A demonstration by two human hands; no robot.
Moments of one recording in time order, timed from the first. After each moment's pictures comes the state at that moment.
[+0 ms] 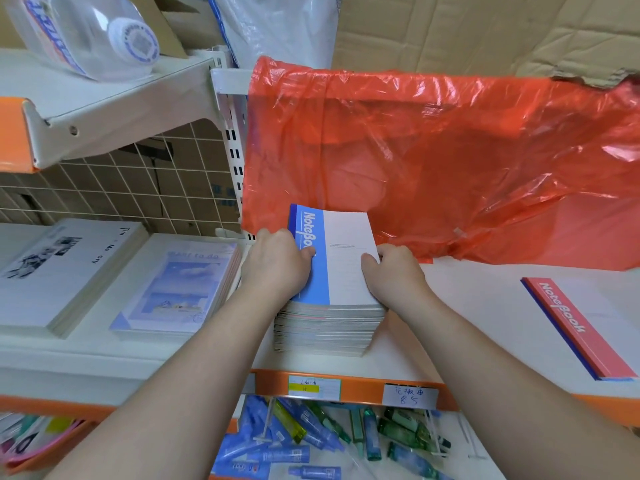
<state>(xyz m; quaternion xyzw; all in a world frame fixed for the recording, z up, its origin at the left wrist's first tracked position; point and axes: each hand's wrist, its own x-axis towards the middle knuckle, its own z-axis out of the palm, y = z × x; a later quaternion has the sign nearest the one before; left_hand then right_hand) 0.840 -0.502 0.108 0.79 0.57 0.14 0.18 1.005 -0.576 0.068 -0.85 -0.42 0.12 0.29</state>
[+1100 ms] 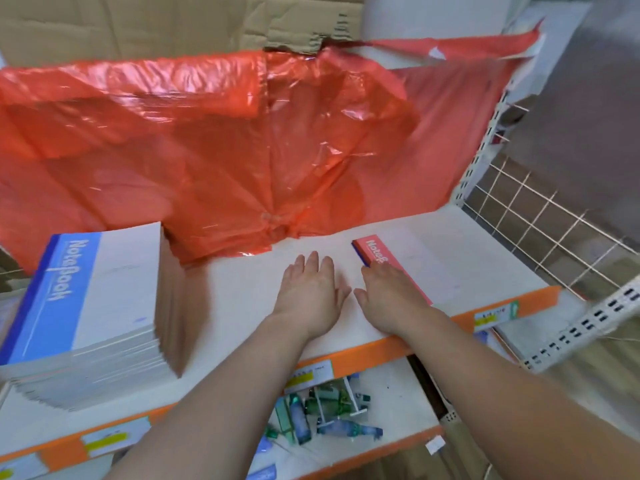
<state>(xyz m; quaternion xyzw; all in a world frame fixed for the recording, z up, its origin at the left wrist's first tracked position) 1.092 -0.679 0.037 0.96 0.26 -0.02 0.07 1.209 -0.788 0.018 -0.89 -0.45 0.07 0.02</state>
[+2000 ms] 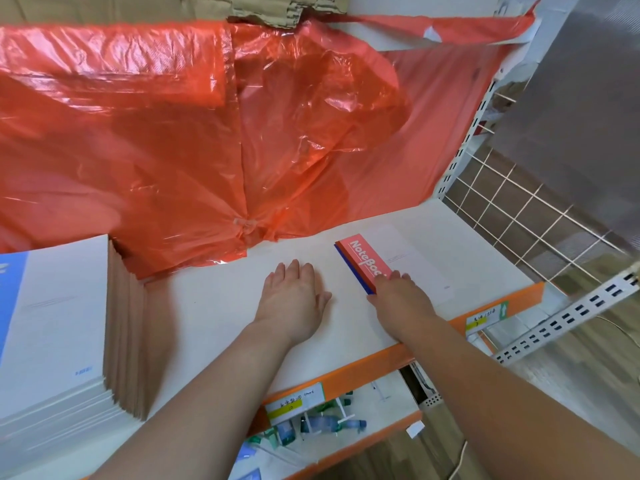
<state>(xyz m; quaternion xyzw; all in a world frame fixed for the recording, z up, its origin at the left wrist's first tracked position) 1.117 -0.652 0.019 0.96 0.25 -0.07 0.13 1.243 -0.798 -0.005 -0.94 -0.32 0.11 0.01</state>
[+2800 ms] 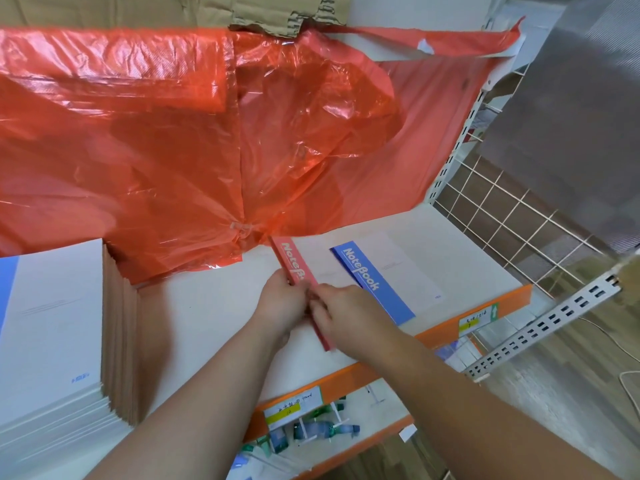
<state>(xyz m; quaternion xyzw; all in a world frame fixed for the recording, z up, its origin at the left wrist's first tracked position) 1.118 -0.653 0.023 0.65 0.39 0.11 0.64 1.173 -0.766 0.037 -0.87 -0.47 0.06 0.15</state>
